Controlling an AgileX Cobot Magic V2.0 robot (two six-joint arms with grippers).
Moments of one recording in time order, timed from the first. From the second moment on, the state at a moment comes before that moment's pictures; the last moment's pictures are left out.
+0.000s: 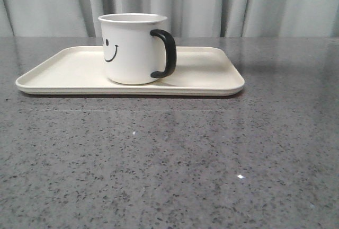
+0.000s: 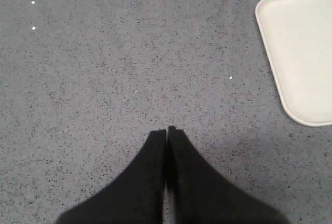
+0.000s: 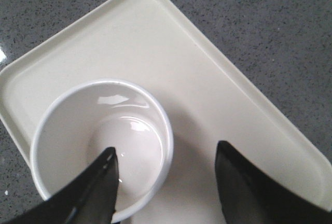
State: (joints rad) left arm -0.05 0.87 -1.15 0.13 1.06 0.03; right arm 0.49 1.86 -1.86 0.37 0.96 -0.46
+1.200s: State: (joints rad) left arm -0.05 0.87 -1.15 0.13 1.06 0.03; right arm 0.50 1.97 -1.86 0.43 0.94 -0.46
